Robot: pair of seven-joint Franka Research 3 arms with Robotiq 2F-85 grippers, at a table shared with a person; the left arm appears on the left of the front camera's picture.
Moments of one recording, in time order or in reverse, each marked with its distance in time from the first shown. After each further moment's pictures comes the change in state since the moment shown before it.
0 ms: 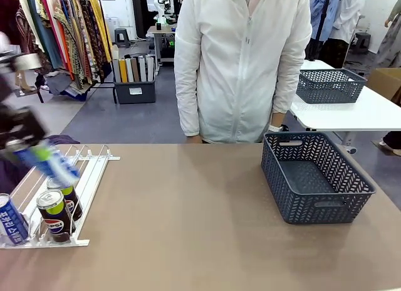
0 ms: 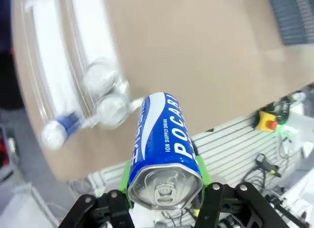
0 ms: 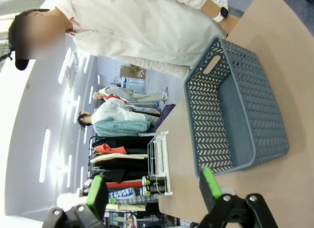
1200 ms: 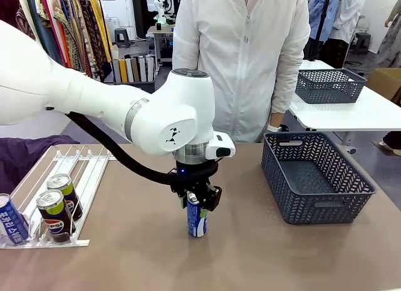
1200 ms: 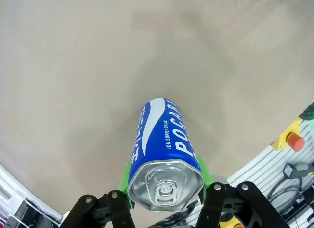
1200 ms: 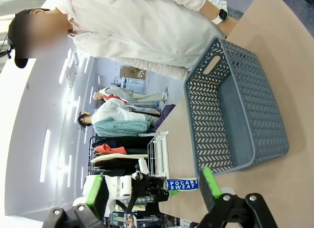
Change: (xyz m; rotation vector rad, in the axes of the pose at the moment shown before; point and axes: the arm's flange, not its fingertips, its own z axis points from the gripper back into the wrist) left arm 0.099 -0.234 -0.284 0.133 0.249 -0.410; right arm 0.000 0.000 0.000 0.000 -0.001 0.000
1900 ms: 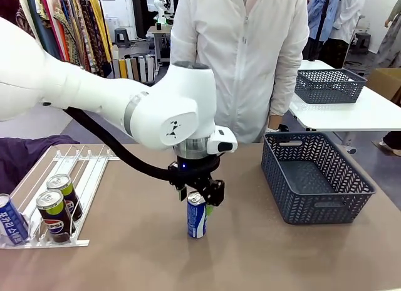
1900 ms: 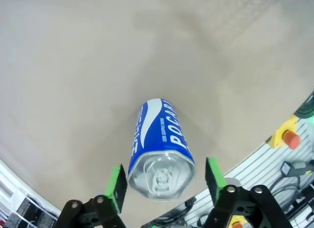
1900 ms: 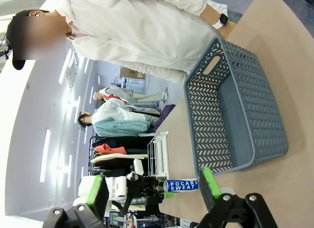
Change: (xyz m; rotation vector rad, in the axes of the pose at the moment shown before) left arm -0.002 -0.005 0.022 -0.005 -0.026 -0.003; right arm 0.000 0.000 0.000 0.000 0.000 0.000
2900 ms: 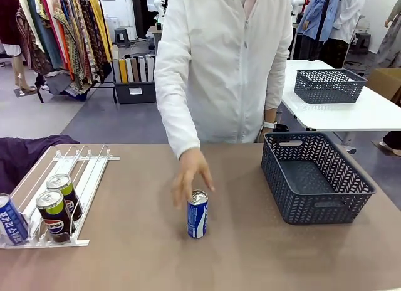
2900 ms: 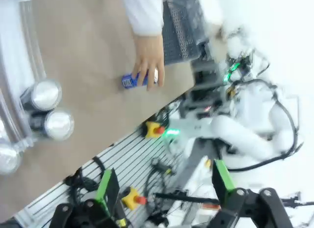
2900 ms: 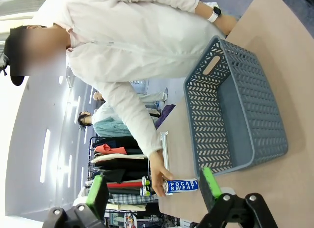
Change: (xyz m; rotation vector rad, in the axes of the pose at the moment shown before) left arm -0.372 0.352 0.176 -0.882 -0.519 0.476; right arm 0.000 0.000 0.000 -0.001 -0.001 -0.001
